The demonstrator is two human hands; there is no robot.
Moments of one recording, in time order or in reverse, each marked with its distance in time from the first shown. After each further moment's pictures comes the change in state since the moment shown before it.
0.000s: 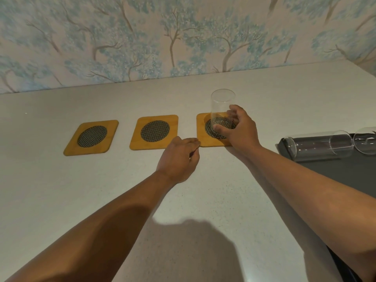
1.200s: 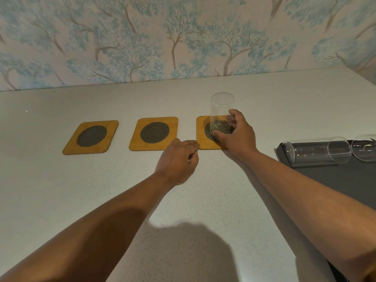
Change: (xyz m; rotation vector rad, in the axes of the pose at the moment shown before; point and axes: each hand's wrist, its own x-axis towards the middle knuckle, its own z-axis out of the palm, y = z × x) left_hand -0.002 0.003 -0.001 0.041 0.012 -0.009; right_hand 0.001 0.007 0.006 -0.123 0.019 -0.033
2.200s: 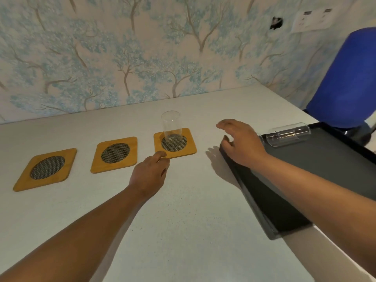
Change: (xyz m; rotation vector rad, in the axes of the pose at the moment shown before) left_hand -0.006 0.040 -0.012 0.192 -0.065 0.240; right_hand -0.085 -0.033 -0.168 -0.542 0.097 -0.384
